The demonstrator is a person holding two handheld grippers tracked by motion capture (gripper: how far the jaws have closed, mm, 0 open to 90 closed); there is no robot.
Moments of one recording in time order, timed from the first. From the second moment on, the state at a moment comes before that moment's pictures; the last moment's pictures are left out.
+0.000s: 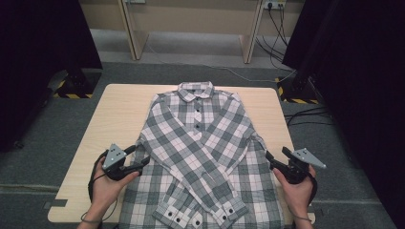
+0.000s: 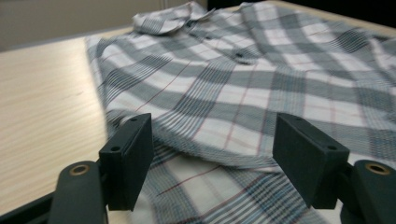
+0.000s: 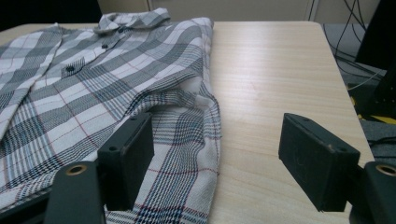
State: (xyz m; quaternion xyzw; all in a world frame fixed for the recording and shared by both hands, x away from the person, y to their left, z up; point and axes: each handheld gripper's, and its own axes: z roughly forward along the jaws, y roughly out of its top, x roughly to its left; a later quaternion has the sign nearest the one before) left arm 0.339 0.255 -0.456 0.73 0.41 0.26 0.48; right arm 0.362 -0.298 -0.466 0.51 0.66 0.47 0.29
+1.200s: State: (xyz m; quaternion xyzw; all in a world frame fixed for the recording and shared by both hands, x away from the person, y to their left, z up) left arm 0.375 0.268 -0.481 0.76 0.50 0.19 0.37; right arm 0.390 -0.278 -0.471 0.52 0.76 0.34 0.21
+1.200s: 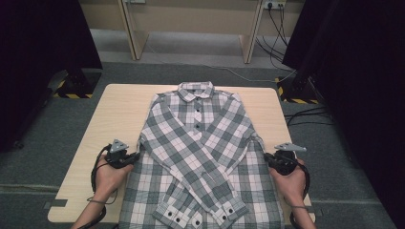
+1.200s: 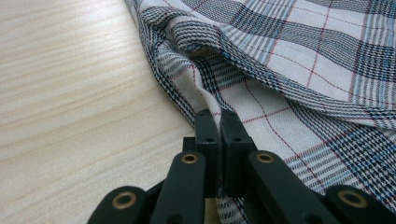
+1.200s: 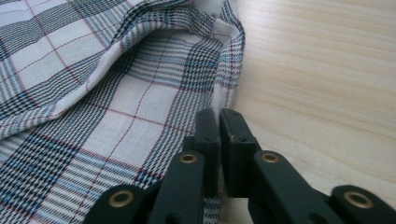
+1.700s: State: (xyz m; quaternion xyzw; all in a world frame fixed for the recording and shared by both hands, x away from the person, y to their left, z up) left arm 0.286 0.271 -0.478 0.79 0.45 0.16 0.37; right arm 0.319 -0.289 -0.461 0.49 0.80 0.31 0.17
